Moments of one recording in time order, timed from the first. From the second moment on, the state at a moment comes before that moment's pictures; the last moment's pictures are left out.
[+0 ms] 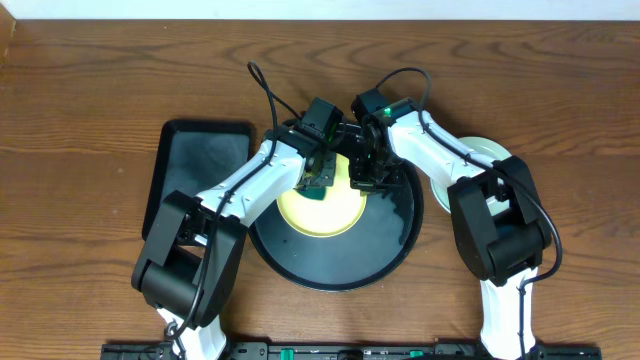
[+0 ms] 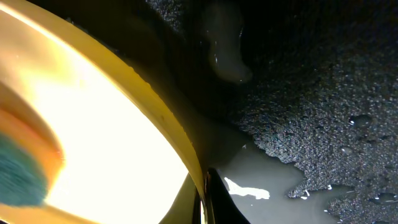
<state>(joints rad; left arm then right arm) -0.50 1.89 1.26 -0.66 -0.10 -0.38 0.49 2.16 1.56 -1.00 -0.27 0.49</state>
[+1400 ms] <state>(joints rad) -0.19 1.64 1.45 -1.05 -0.19 -0.39 0.59 1.84 1.55 -1.01 0.13 0.30</state>
